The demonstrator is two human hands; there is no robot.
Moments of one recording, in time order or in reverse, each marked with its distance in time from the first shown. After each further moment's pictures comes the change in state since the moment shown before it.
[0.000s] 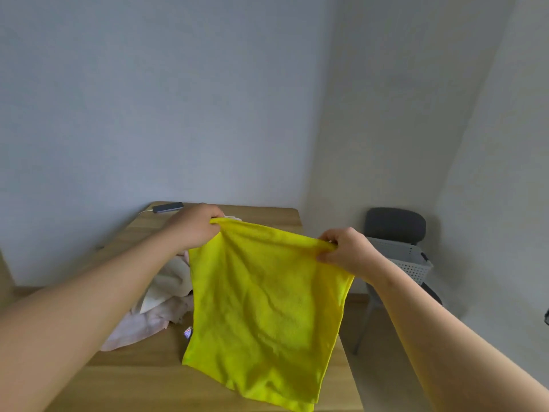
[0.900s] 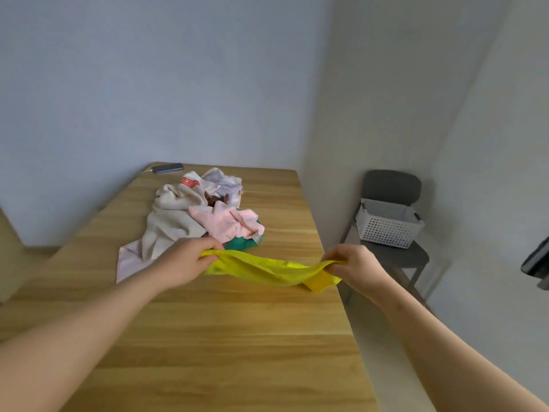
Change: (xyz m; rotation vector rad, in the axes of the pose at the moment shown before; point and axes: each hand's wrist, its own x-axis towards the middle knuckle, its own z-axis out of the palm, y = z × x) left_hand -0.113 -0.053 0.082 -0.183 -0.211 0.063; right_hand -0.096 0.036 0.060 0.214 -0.064 0.074
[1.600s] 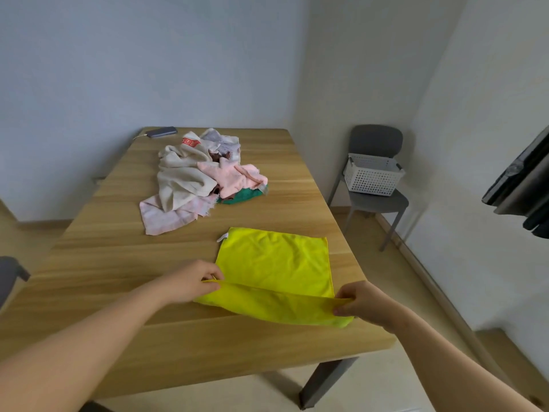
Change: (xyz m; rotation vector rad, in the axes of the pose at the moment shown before) left_hand -0.147 -0.046 0.036 -0.058 -0.444 -0.104; right_hand -0.174 0.021 0.090 -0.029 -0.385 0.333
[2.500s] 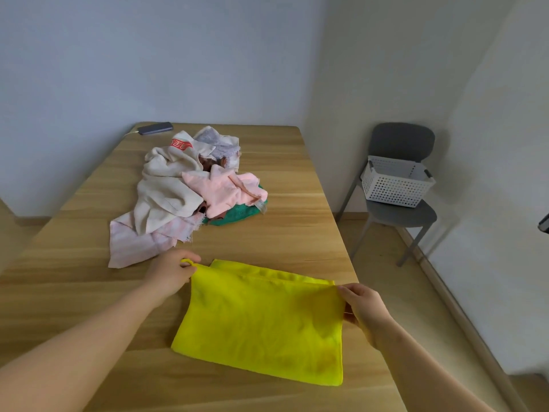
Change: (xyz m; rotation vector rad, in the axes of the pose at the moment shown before) left_hand 0.146 -0.018 -0.031 -0.395 0.405 -0.296; right_hand 0.164 0.016 -0.045 0.751 0.243 0.222
